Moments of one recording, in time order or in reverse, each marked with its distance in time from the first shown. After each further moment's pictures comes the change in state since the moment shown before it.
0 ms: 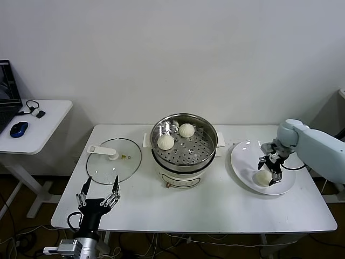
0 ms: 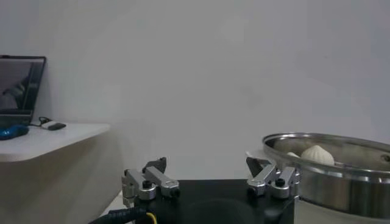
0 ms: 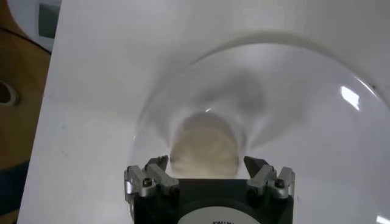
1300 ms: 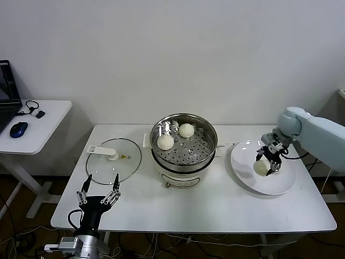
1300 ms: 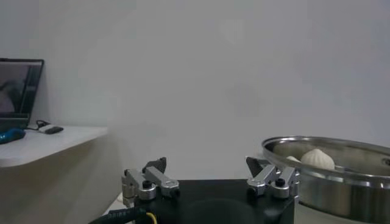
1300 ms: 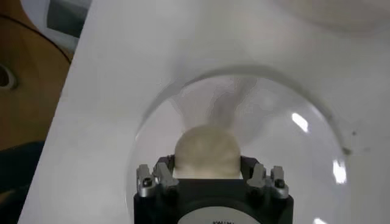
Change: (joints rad) left arm -0.020 0.000 0.007 0.003 0.009 0.005 0.000; right arm 0.264 -0.050 -0.184 0.198 0.099 0.060 -0.041
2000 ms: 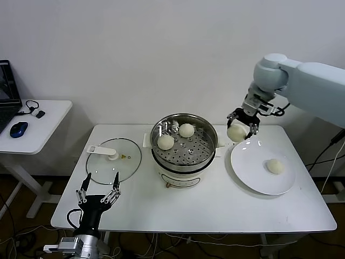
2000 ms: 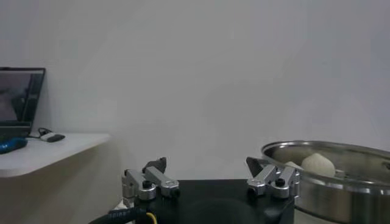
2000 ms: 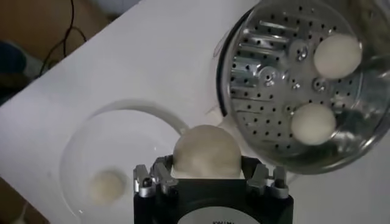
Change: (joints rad) left arm 0.012 -0.004 0.009 -0.033 0.024 0.006 -0.020; right arm 0.417 0.152 -0.185 0.250 0.043 0.179 -0.023
